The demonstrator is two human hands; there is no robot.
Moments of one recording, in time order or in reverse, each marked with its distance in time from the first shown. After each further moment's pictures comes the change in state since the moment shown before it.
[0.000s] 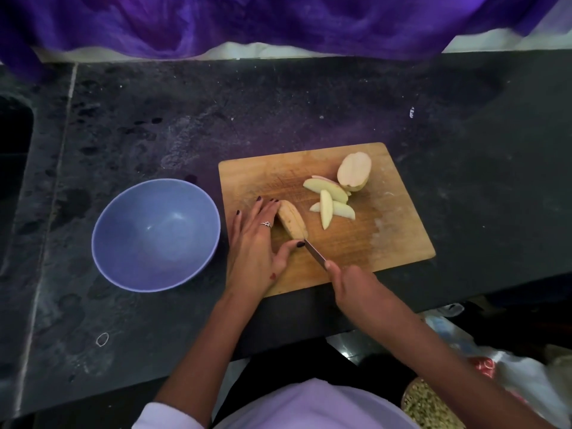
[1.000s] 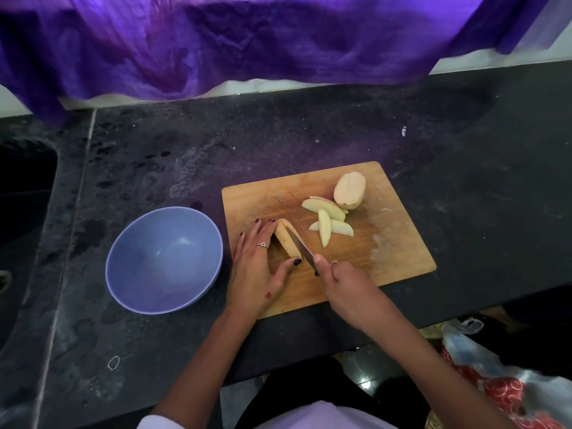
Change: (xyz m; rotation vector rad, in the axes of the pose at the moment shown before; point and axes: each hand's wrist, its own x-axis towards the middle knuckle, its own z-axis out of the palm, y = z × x) left_hand 0.000 -0.005 -0.005 -0.056 -0.116 -0.090; right_hand 0.004 -0.014 -0.012 0.265 0.088 -0.197
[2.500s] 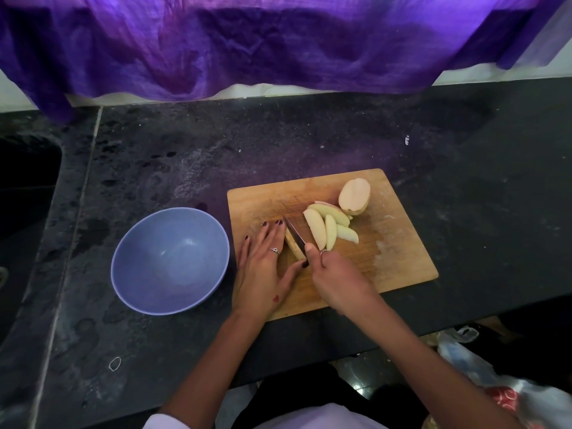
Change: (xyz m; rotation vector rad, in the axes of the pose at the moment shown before) left_hand -0.002 0.004 -0.001 0.108 -0.012 0.127; right_hand 0.016 -0.026 0.005 -0.012 0.034 0.010
